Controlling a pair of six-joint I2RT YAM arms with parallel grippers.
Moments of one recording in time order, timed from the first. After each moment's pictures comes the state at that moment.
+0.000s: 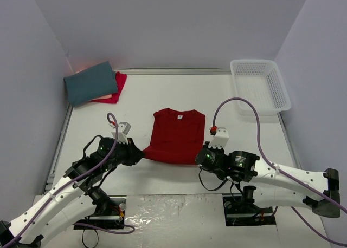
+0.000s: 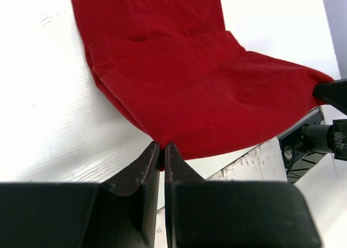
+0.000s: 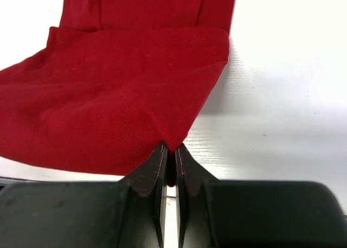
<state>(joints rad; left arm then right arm) -0.69 0.60 0.60 -0.52 0.04 -0.62 1.22 0.98 0.84 -0.87 0.63 1.15</state>
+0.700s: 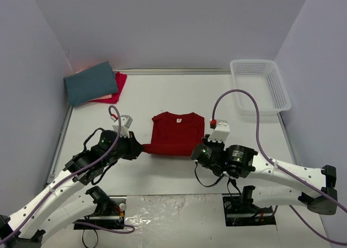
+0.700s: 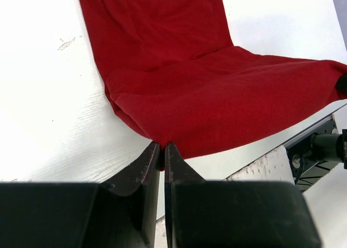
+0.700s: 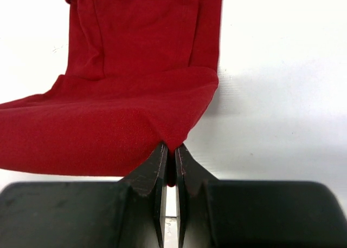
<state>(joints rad) -0.70 0.69 0.74 -0.57 -0.01 -0.56 1.22 1.06 0.98 -0.97 0.77 1.16</state>
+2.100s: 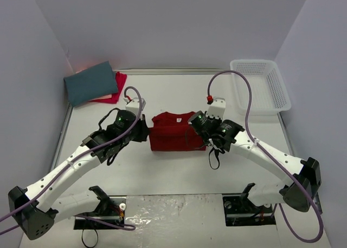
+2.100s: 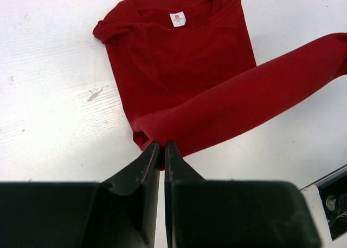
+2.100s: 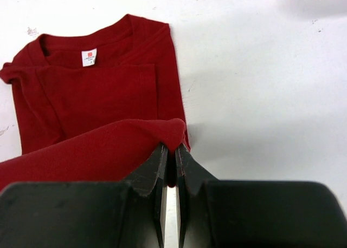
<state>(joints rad) -0.69 1.02 0.97 -0.53 -0.12 -0.44 0.87 1.29 1.11 -0.82 0.74 0.87</state>
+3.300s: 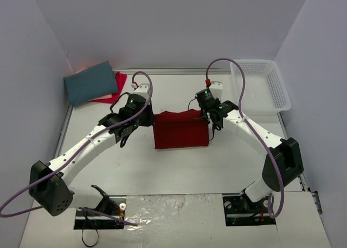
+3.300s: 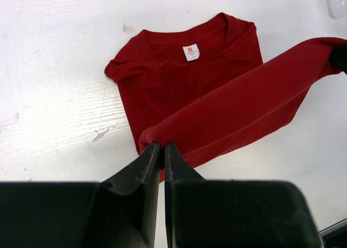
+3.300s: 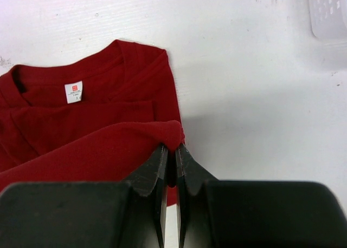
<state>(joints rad) -0.61 1.29 1.13 -0.44 -0.12 -0.43 0.56 1.53 1.21 -0.58 0.49 0.55</state>
